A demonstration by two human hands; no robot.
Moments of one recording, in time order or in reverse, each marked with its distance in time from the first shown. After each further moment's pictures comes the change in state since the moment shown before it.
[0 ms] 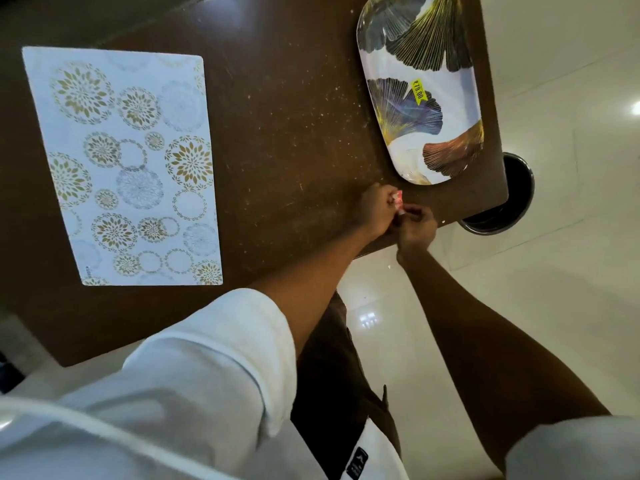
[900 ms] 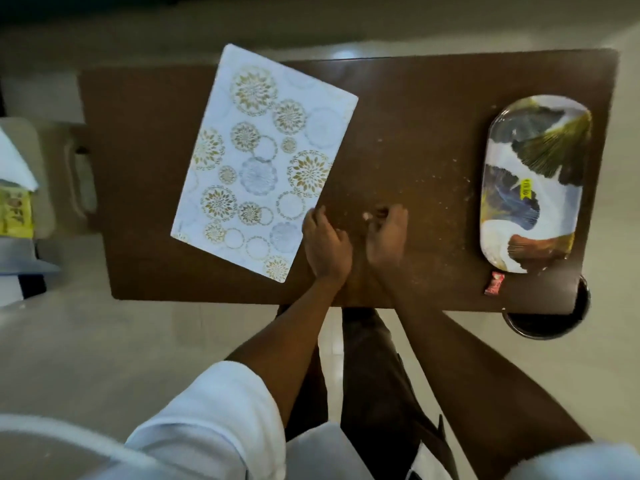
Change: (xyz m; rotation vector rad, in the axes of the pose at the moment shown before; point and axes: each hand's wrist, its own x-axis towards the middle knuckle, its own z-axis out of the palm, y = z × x) left_hand -0.085 -0.099 -0.114 -0.021 0.822 -0.456; right_hand -0.123 -0.058 0.124 -0.531 -0.432 -0.708
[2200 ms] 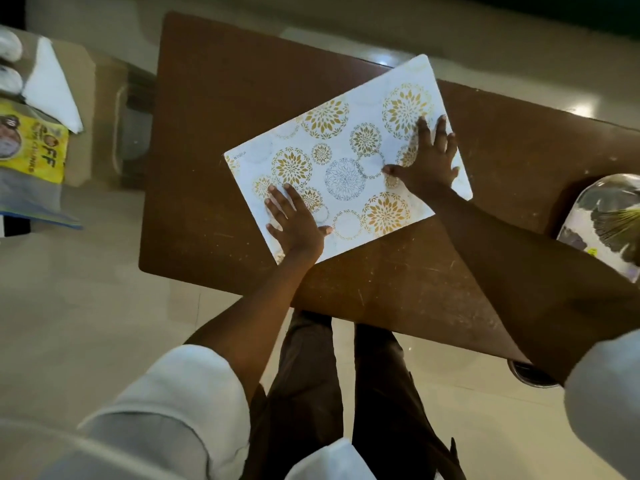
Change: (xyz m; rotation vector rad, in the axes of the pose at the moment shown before) left_hand 0.122 -0.164 -0.122 0.186 -0.178 -0.326; right_hand 0.099 -0.170 0.136 -0.724 -0.337 -0.290
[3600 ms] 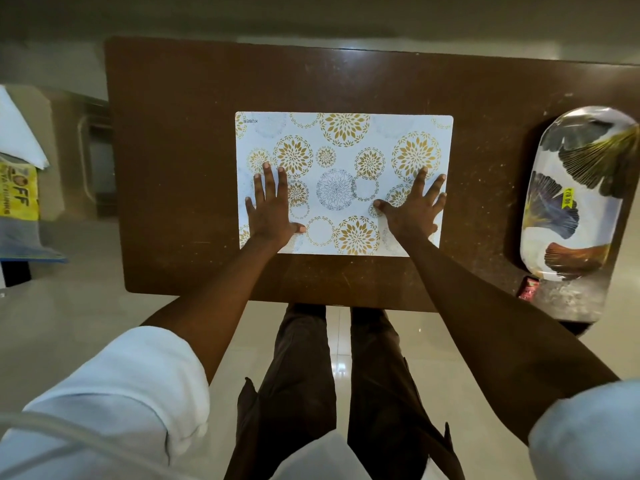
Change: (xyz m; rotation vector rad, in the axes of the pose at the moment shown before) left_hand 0.012 -0.013 -0.009 0.370 0.014 0.459; right_hand -0.108 0.084 0.068 0.310 0.068 0.402
